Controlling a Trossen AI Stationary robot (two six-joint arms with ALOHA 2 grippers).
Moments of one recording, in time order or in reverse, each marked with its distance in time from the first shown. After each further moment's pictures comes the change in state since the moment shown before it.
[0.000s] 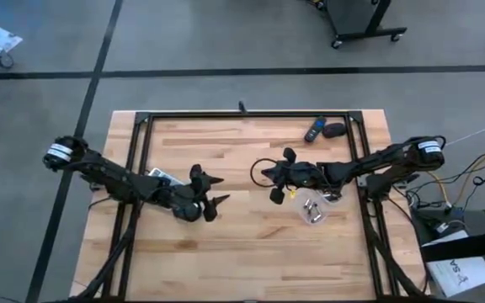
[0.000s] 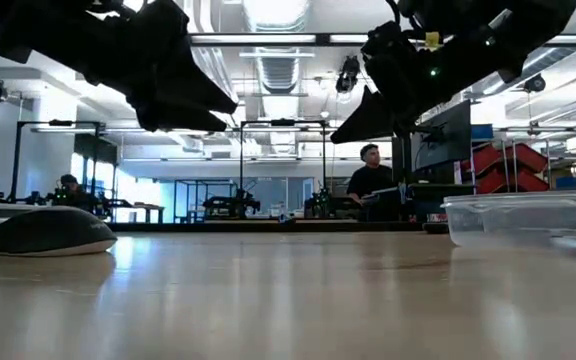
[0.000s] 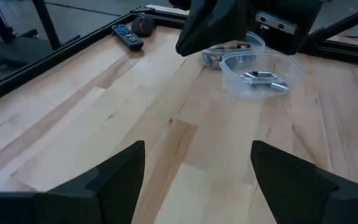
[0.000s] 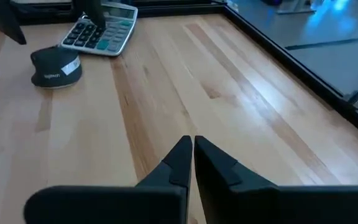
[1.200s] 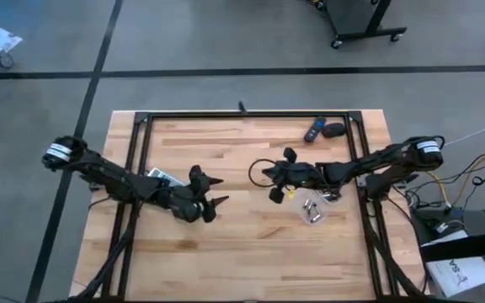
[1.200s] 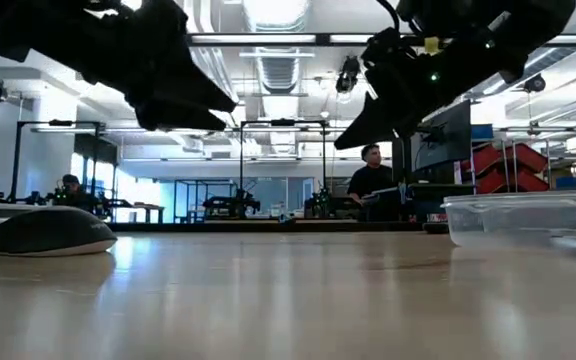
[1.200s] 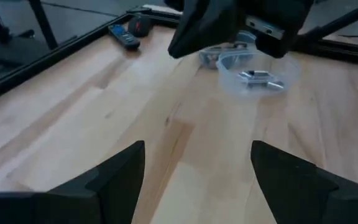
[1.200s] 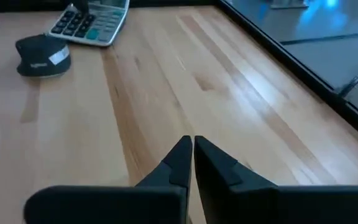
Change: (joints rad) left arm 0.000 -0.001 0.000 -0.005 0.000 0.000; right arm 0.000 0.001 0.000 -0.022 0.023 -0.011
